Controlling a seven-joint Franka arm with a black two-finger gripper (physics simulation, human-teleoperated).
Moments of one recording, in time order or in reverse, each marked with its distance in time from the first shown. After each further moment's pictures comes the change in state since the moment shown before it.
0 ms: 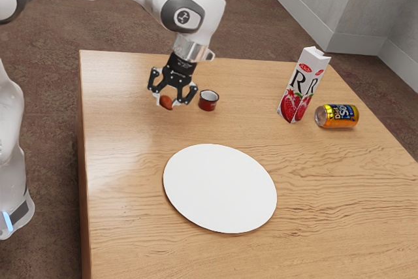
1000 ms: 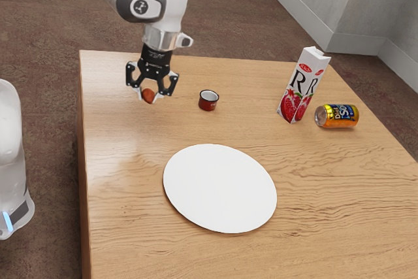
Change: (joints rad) arm 0.146 -0.338 -0.155 -0.245 -0.013 0.076 0.068
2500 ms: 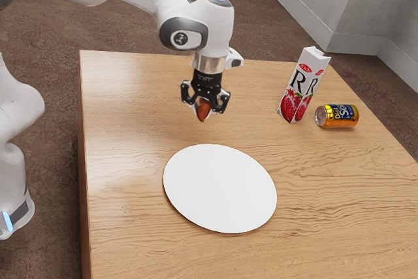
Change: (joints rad) arm -0.783 0.254 0.589 0.180 0.242 0.334 -0.023
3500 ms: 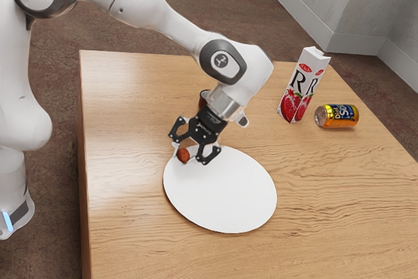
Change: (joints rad) arm -1.264 -0.075 1.030 0.255 -0.191 -0.565 -0.196
